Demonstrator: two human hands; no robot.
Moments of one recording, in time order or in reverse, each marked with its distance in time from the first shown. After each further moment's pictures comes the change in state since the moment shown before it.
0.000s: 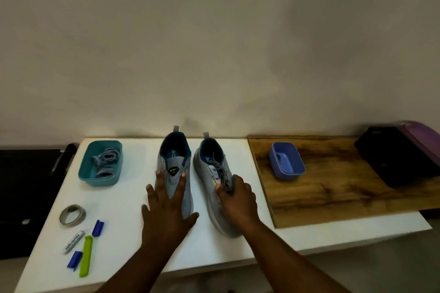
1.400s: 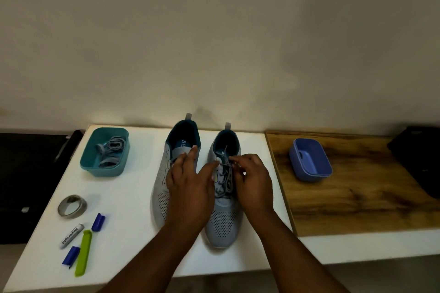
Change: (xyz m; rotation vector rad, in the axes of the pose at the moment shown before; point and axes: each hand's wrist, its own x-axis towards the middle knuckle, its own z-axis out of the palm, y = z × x) left_hand 0.035 0.038 0.000 -0.191 0.287 0.054; right_hand 0.033 -0.016 0.001 0.100 0.297 -0.487
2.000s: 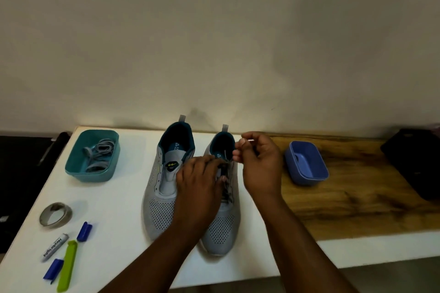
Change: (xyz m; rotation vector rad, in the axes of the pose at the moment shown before) left_hand 0.020 0.007 0.031 -0.044 0.012 0.114; right_hand 0.033 -0.043 -0.032 0.624 0.148 0.149
